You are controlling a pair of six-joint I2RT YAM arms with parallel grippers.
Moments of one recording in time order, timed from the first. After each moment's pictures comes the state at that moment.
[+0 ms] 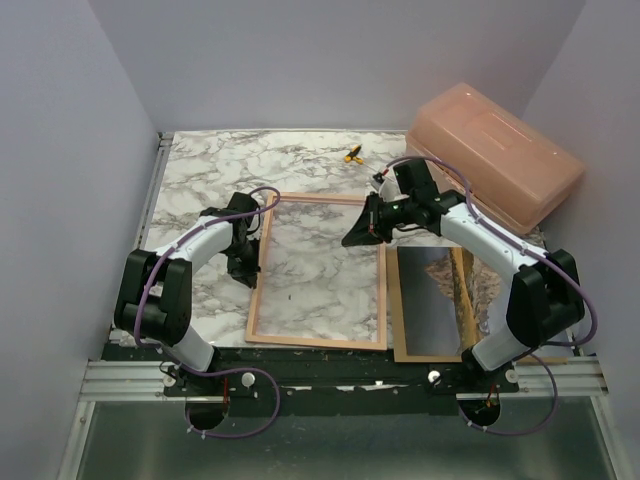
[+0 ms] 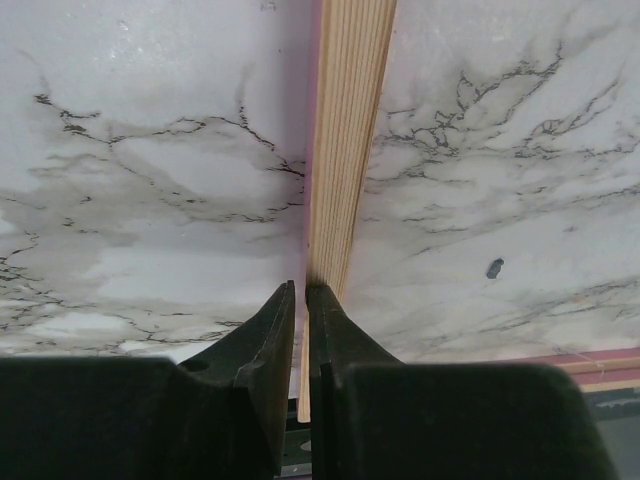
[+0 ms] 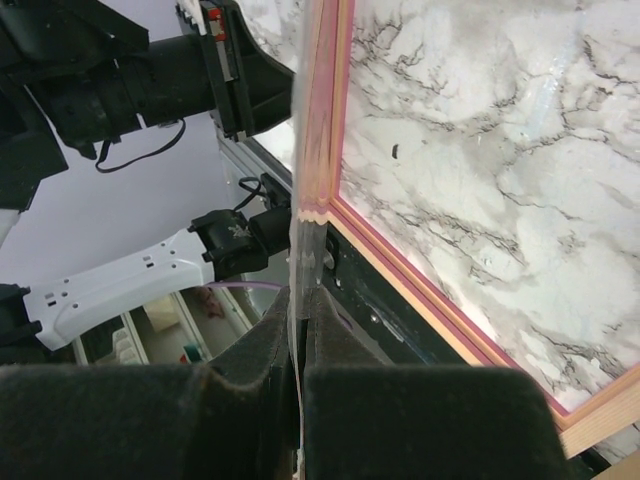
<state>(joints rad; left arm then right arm) -0.26 1.58 0.97 -0.83 0.13 -0.28 0.48 1.58 1.20 -0.46 -0.76 0.79</state>
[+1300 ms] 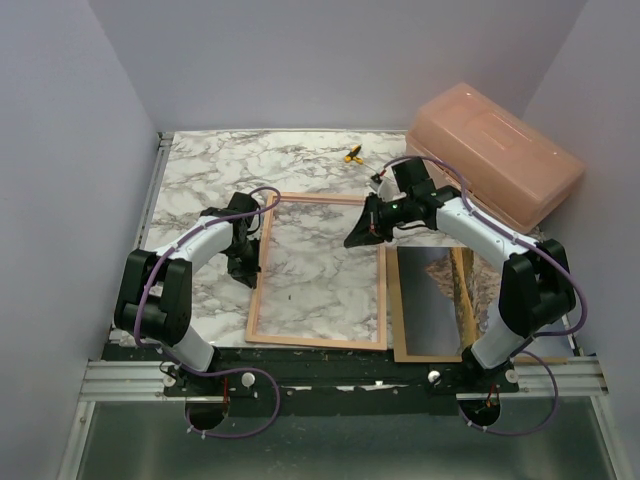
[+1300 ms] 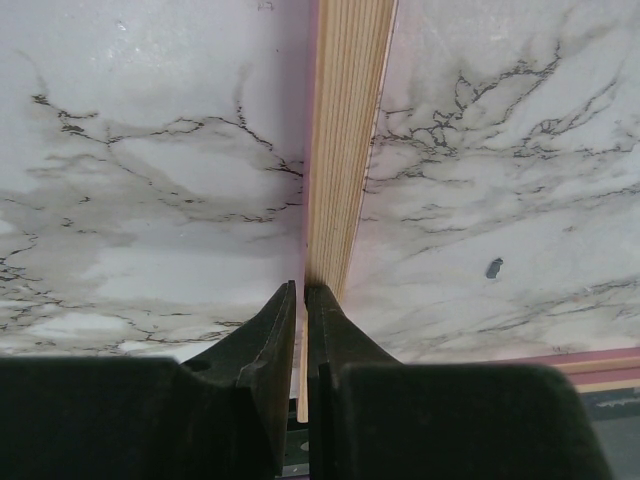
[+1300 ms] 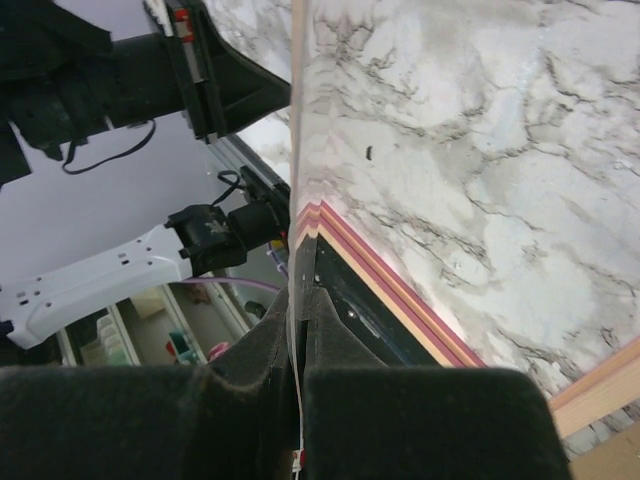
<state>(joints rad) -0.26 1.59 0.97 -0.83 0.13 -0.28 0.45 1.64 1.22 -0.53 -0.77 0.68</state>
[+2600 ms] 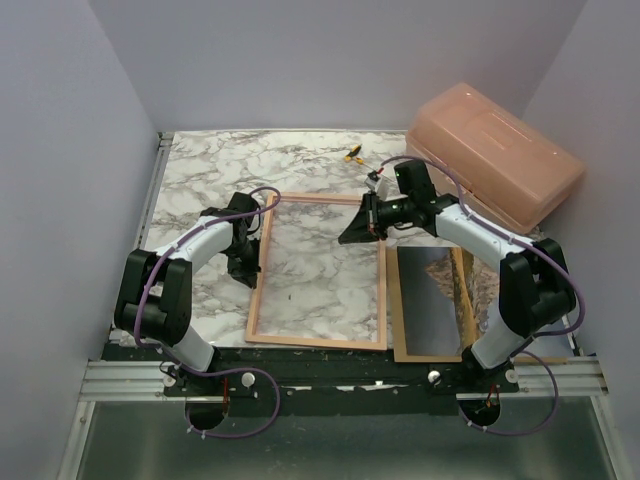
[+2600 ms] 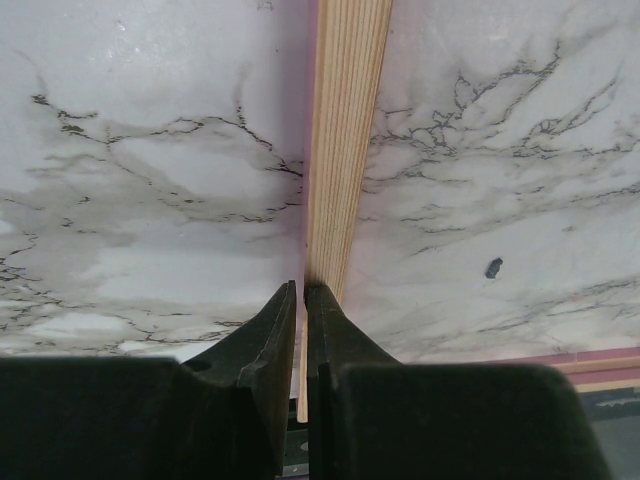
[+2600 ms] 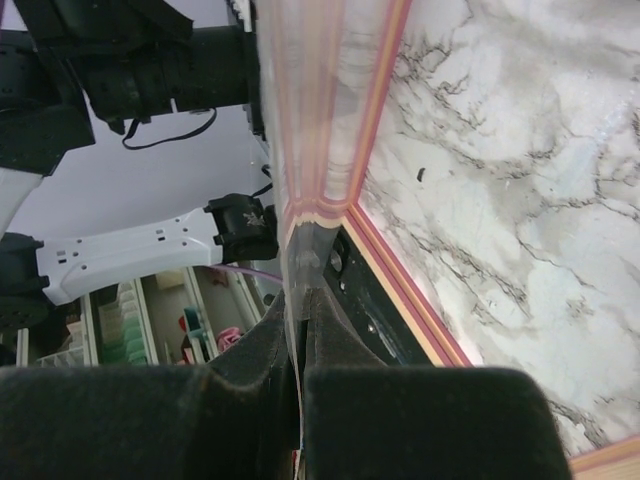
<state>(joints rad) -0.26 1.59 0.97 -0.83 0.13 -0.28 0.44 1.64 1.15 -0.26 -0.92 0.75</state>
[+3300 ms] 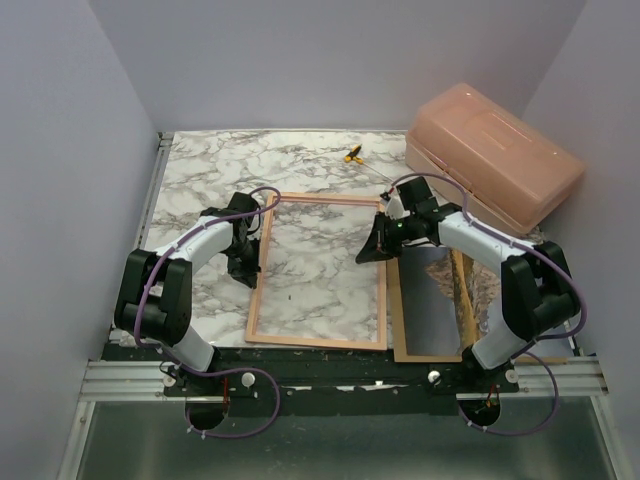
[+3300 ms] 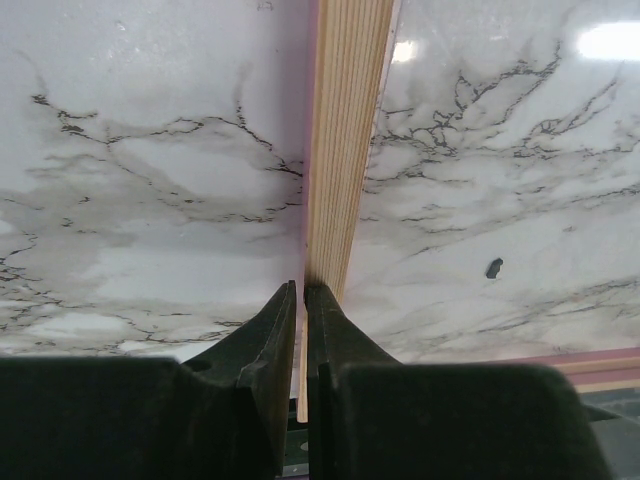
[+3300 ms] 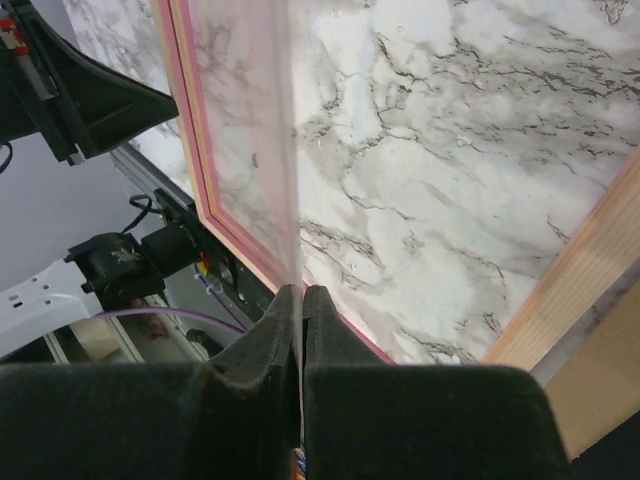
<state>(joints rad) -0.26 1.59 0.97 -0.83 0.13 -0.28 0.43 1.61 1.03 -0.43 -0.67 0.63</state>
